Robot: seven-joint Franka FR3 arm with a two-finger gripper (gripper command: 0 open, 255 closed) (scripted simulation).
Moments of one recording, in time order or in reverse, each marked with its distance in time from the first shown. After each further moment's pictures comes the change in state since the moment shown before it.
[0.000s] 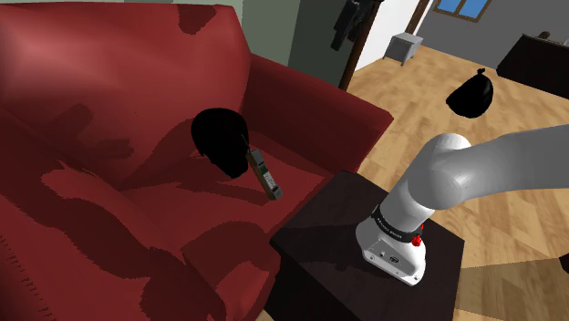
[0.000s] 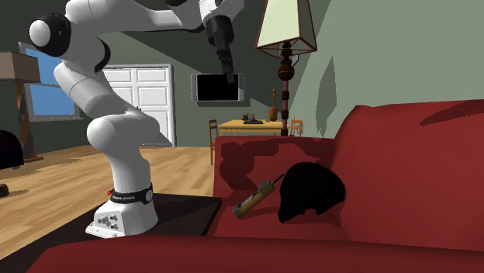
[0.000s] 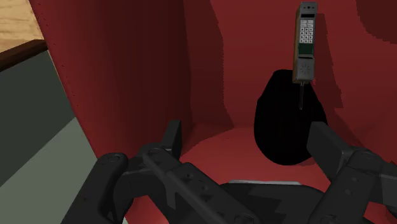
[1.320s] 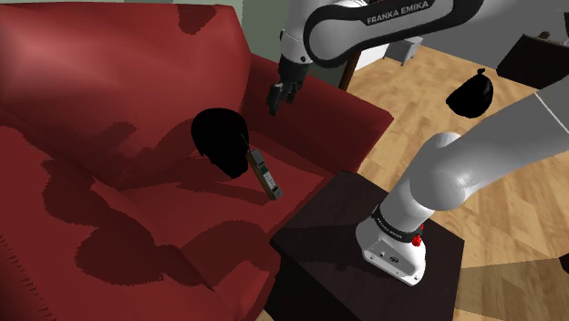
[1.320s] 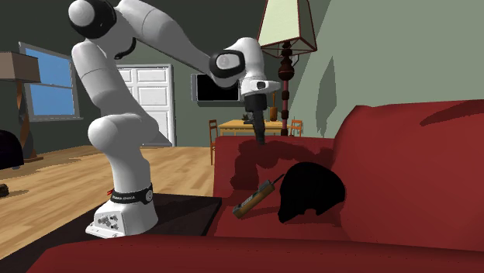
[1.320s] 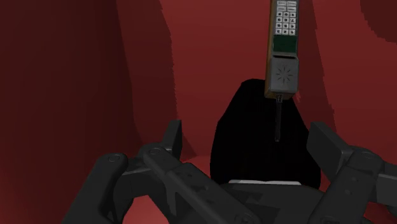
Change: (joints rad) arm 0.052 0.373 0.121 -0.221 0.051 0.501 0.148
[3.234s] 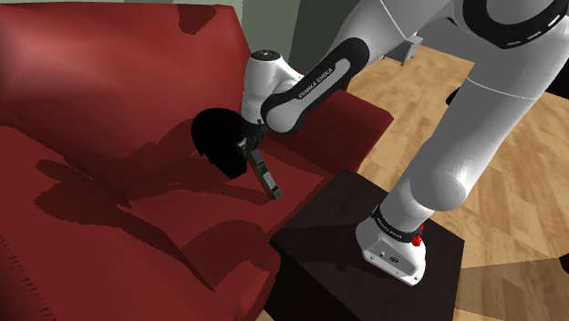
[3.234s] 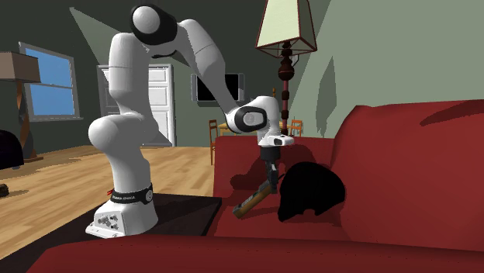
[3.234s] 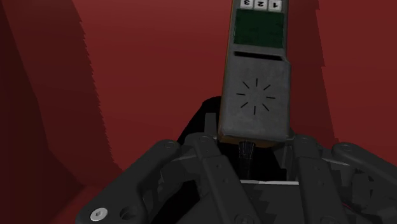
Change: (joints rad) arm 0.017 0.519 0.076 0.040 -0.128 0.412 0.195
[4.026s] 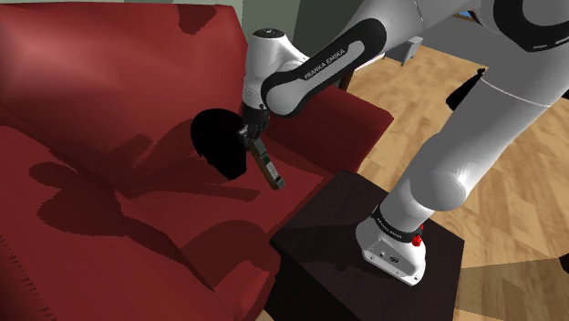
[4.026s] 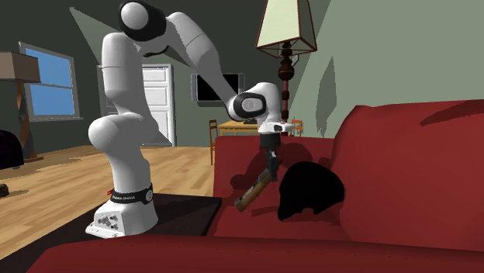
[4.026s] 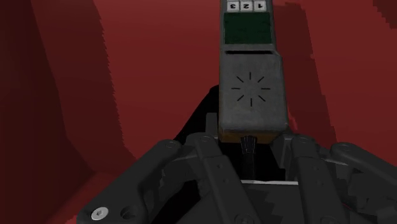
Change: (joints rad) arm 0.001 -0.106 0.009 0.020 0.065 -0.122 -0.052
